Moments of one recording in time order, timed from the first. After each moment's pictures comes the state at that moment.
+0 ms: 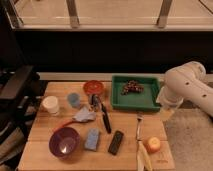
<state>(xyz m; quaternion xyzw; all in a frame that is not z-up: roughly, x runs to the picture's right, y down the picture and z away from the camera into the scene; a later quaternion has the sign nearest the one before) 0.285 0.106 0.684 -0.28 0.02 0.02 0.96</state>
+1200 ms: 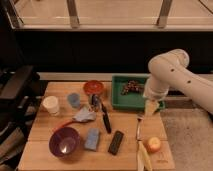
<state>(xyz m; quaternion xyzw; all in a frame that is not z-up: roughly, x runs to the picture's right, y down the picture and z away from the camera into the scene) 0.187 0.076 0.674 -0.32 -0.01 0.07 0.95</state>
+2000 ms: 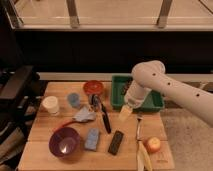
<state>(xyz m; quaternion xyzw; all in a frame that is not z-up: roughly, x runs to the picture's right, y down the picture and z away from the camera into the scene) 0.113 0.118 0.698 -0.39 0.00 0.32 0.86</state>
